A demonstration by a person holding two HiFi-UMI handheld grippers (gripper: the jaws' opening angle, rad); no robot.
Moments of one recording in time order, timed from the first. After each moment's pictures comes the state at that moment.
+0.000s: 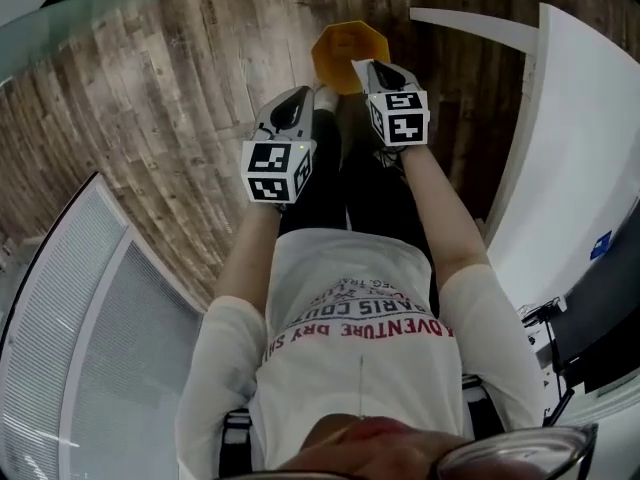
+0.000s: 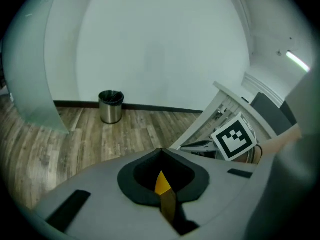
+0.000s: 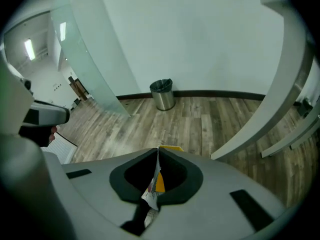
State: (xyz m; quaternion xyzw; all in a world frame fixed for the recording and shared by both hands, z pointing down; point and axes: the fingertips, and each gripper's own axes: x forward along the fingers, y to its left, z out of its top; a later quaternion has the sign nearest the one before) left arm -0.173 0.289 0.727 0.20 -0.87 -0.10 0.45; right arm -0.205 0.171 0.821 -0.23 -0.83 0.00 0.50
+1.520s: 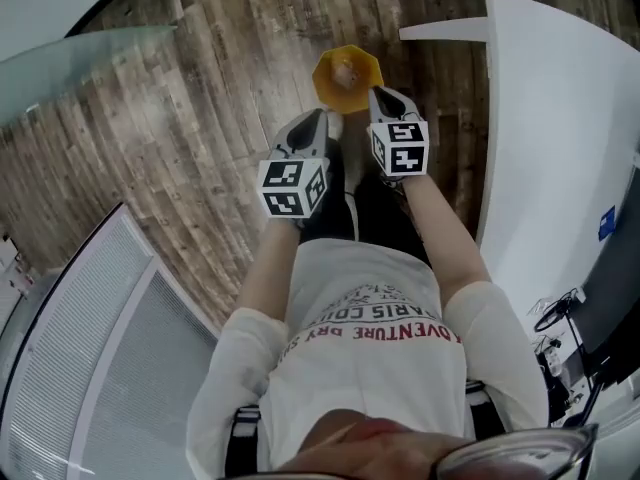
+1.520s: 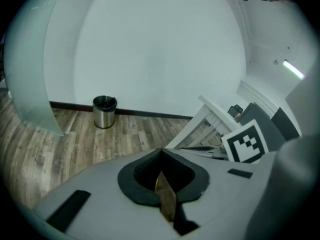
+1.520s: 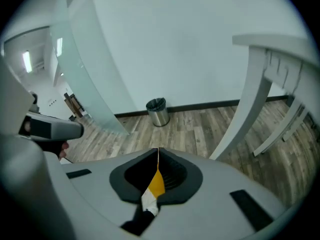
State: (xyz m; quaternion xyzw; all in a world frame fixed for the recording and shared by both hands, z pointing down) left arm -0.167 0.257 0.665 0.22 -0.87 -0.13 0.43; right arm -0.193 0.154 0.732 -0.18 -0.88 0.05 0.43
